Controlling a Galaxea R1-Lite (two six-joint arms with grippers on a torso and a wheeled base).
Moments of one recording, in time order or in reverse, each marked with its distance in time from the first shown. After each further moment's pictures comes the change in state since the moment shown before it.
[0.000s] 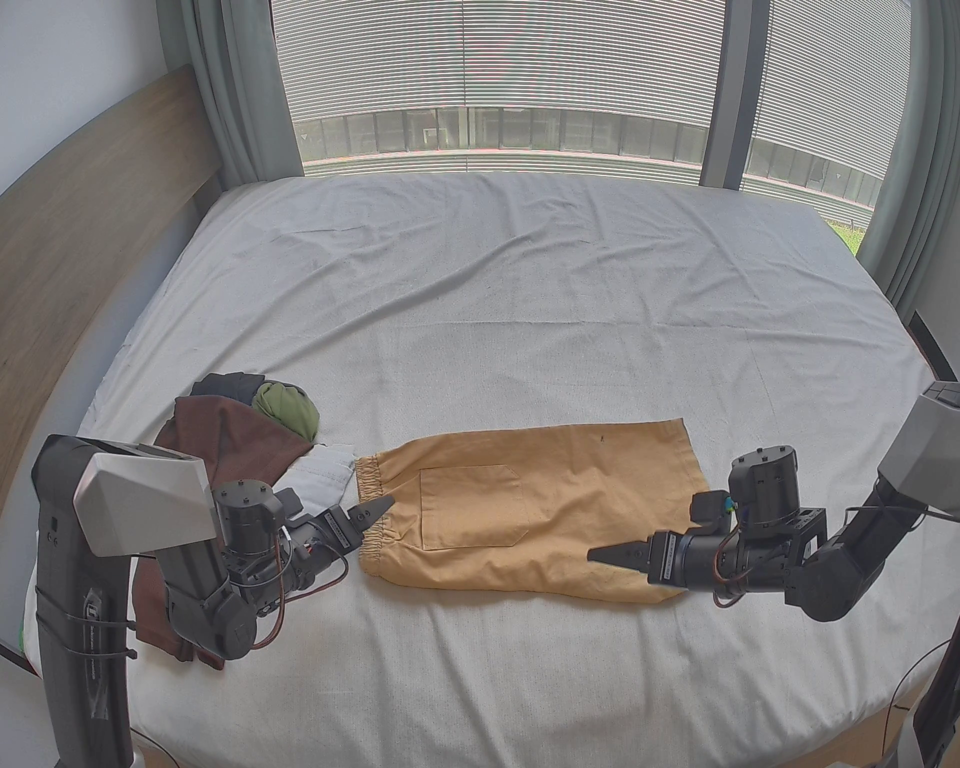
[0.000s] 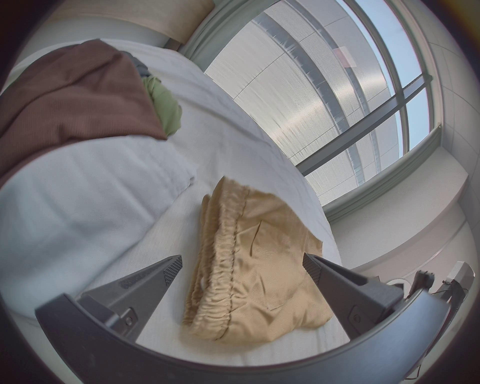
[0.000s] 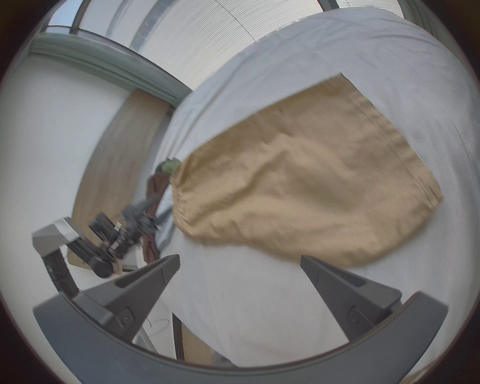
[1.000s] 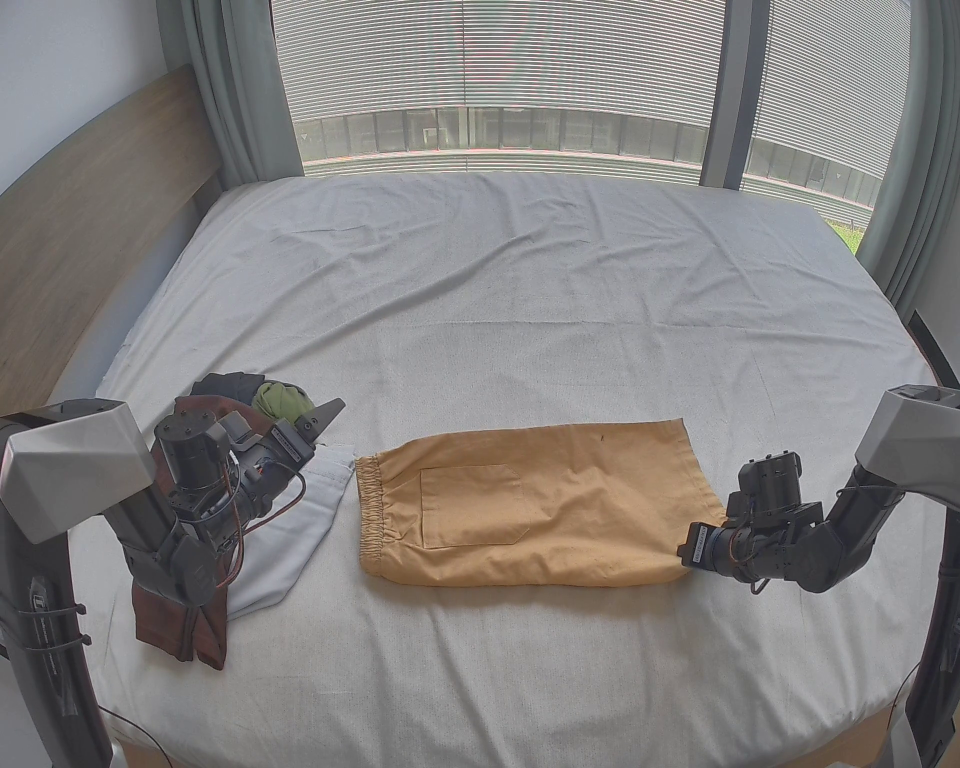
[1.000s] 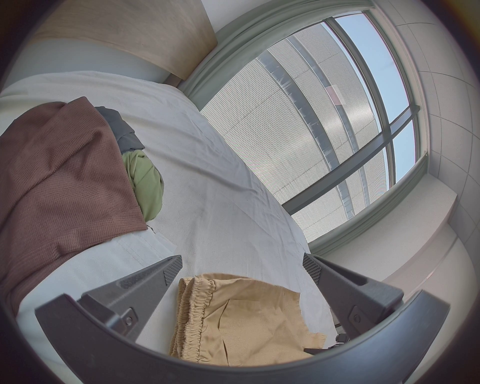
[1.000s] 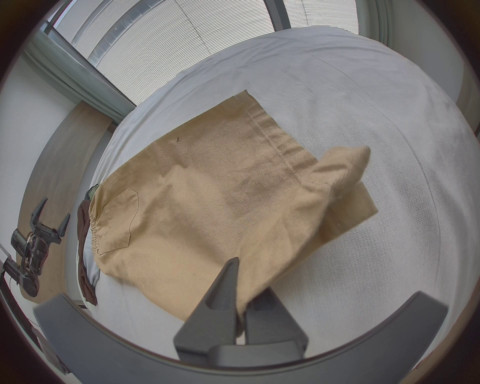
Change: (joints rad) left arm 0.097 -0.178 -0.097 0.055 0.001 -0.093; right arm -0.184 0.161 -0.102 0.089 -0.249 -0.089
